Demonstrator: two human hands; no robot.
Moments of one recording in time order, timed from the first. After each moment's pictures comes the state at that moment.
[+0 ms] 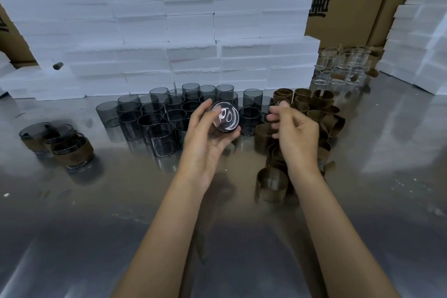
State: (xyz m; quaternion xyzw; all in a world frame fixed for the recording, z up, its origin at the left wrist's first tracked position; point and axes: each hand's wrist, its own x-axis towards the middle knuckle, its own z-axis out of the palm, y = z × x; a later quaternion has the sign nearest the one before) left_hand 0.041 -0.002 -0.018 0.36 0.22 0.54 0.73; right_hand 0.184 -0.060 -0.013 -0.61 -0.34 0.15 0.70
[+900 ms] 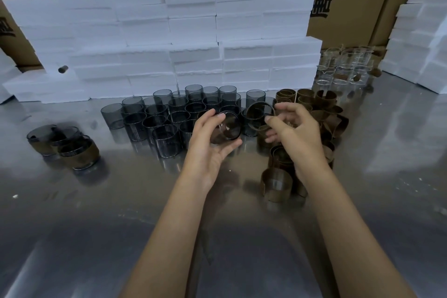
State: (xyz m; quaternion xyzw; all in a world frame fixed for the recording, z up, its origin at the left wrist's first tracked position) left_hand 0.038 0.000 -0.022 0.35 0.27 0.51 0.74; right_hand 0.195 -0.064 -0.011 -0.56 -0.37 0.25 0.70
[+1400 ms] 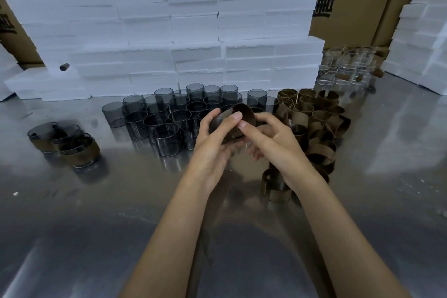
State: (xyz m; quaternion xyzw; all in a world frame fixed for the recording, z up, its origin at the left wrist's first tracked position) left_hand 0.042 -0.003 -0.025 0.42 0.26 0.49 0.72; right_hand 0.169 -0.064 -0.015 -0.55 -0.46 0.35 0.60
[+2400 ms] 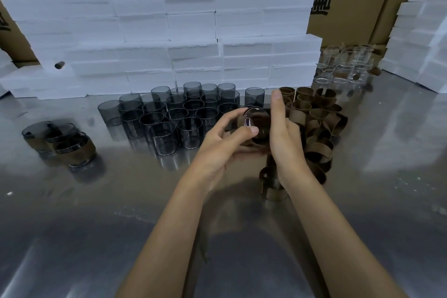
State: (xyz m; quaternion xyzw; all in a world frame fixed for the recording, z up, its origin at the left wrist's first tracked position) left_hand 0.047 -0.018 -0.018 0.54 0.24 0.40 0.70; right_hand 0.165 -0.064 -0.010 -0.57 -0.35 0.30 0.67
